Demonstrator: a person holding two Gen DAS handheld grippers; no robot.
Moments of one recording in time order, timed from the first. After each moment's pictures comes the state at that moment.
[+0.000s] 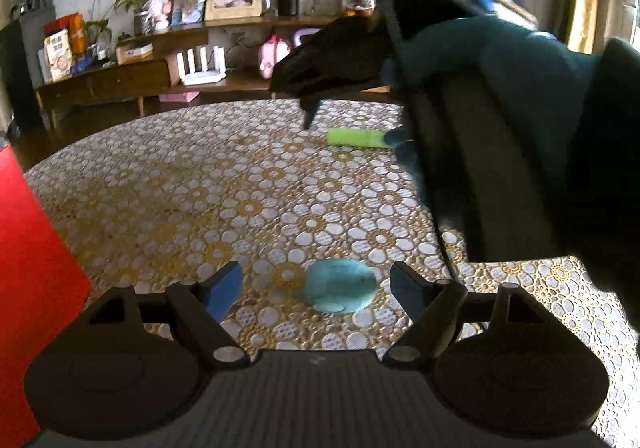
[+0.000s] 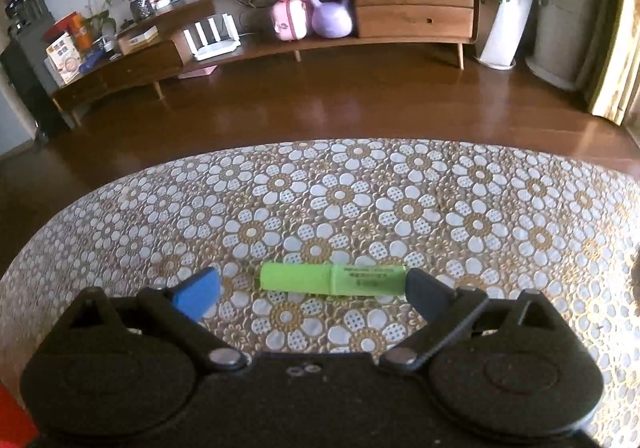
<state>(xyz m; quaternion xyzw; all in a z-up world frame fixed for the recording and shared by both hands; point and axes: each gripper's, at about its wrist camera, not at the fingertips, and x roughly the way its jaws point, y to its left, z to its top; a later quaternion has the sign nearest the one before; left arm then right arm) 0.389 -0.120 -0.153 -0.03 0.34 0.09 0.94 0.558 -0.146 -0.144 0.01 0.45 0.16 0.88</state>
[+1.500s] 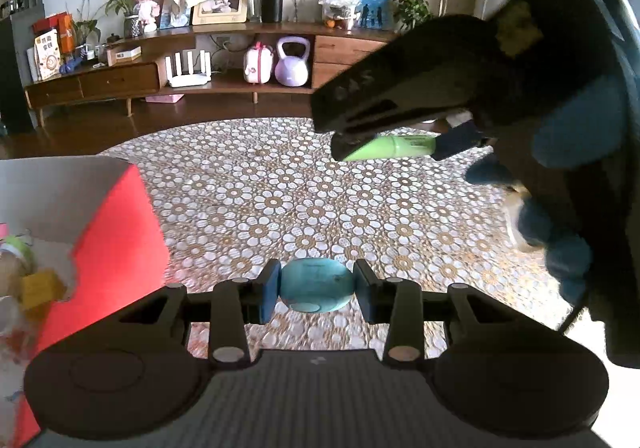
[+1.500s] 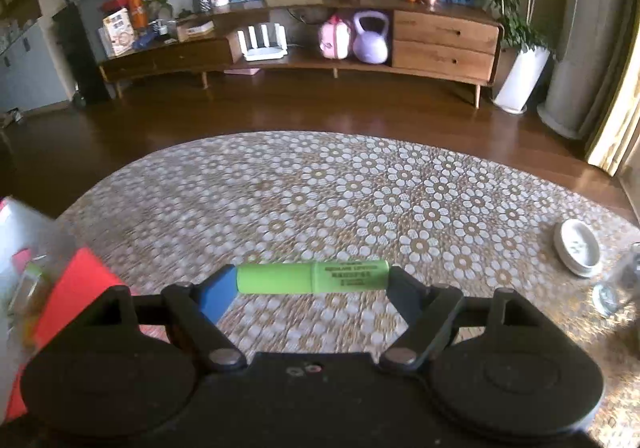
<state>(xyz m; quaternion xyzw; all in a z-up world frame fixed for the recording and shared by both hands) 0.294 -0.096 -0.075 -0.05 0.35 0.05 0.94 0.391 -0.173 -0.038 -0.06 0.41 0.21 0.89</state>
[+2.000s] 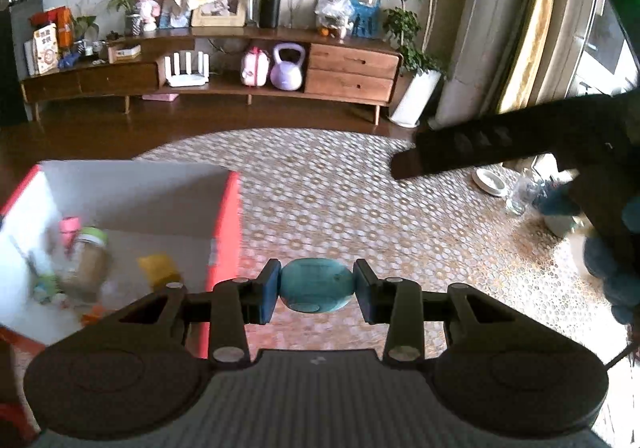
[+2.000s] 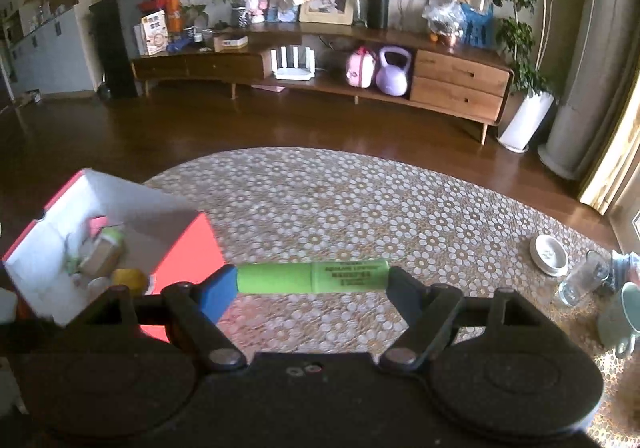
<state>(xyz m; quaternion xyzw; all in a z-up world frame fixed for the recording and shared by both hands) 0.205 -0.025 -0.007 -0.07 0.35 0.02 0.94 0.284 -0.146 0.025 -0.10 0.37 0.24 0.89</state>
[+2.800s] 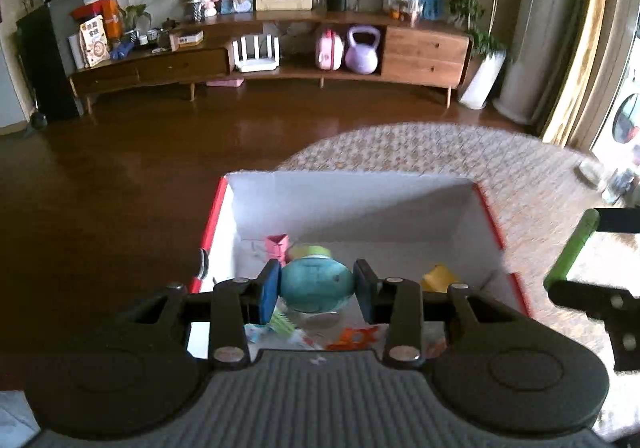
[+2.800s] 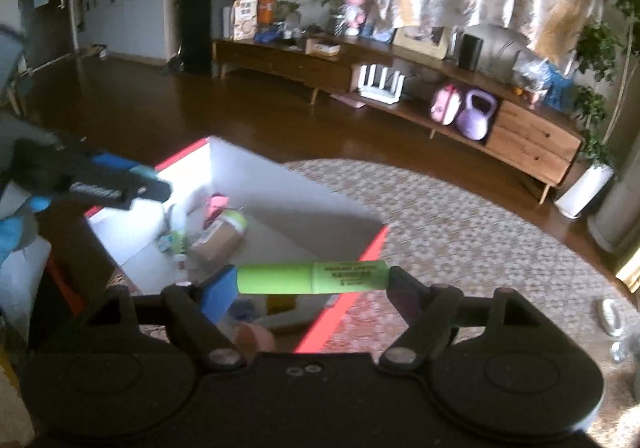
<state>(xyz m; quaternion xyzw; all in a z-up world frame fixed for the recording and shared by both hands) 0.209 0.184 0.006 -0.03 0.40 0.08 0.91 0.211 -0.005 -0.005 -0.18 0.33 0.33 0.87</state>
